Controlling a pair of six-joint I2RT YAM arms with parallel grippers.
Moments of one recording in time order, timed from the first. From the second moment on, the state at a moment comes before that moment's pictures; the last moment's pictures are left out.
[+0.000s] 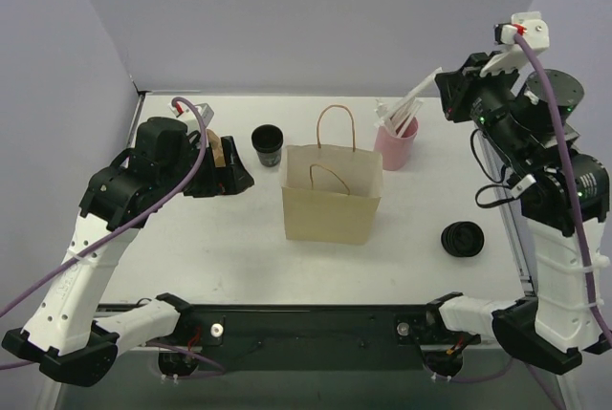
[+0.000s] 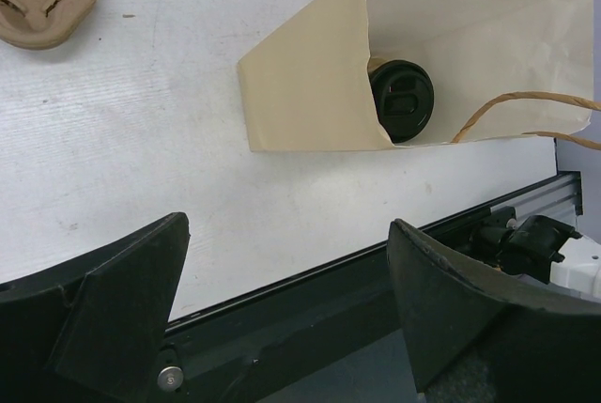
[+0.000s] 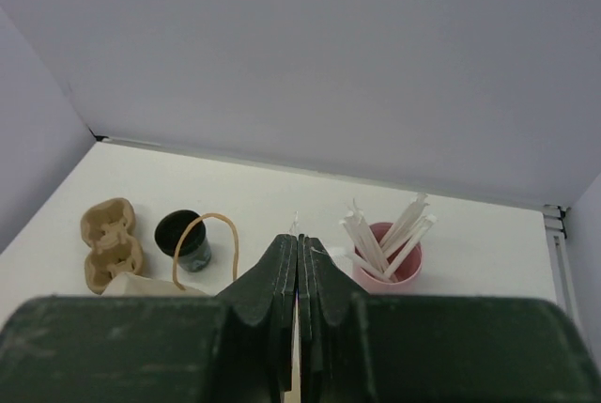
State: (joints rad) left arm -0.47 1.09 1.52 -1.09 0.10 -0.51; right arm 0.39 1.24 2.03 -0.85 0.16 0.05
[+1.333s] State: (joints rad) left arm -0.47 1.06 1.48 -1.09 0.11 -0.51; right arm 0.75 1.31 1.67 -0.71 0.09 0.28
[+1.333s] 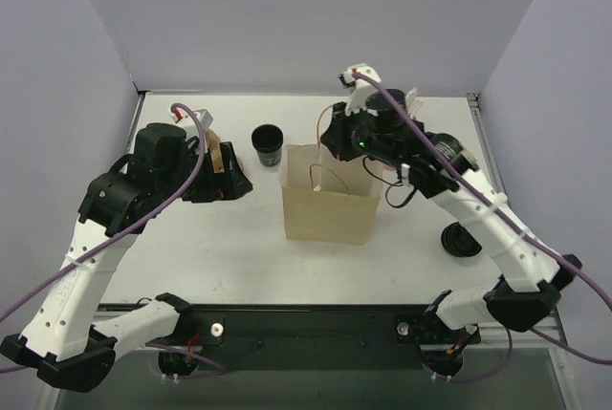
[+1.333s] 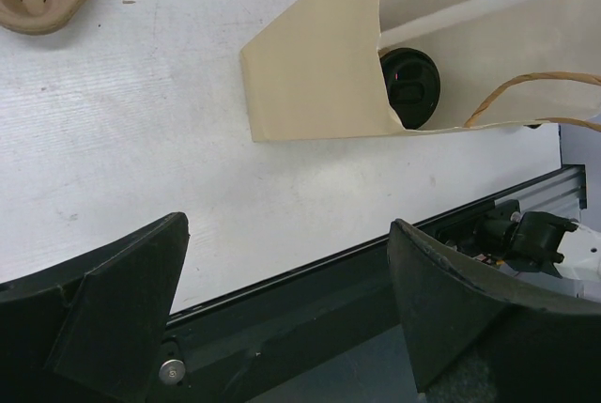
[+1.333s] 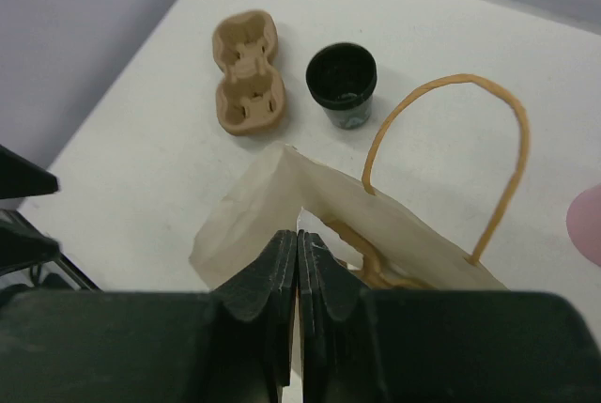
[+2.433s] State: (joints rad) left arm -0.47 0.95 1.32 -0.70 0.30 -0.59; right arm 0.81 0.96 1.45 -1.03 0.32 0.66
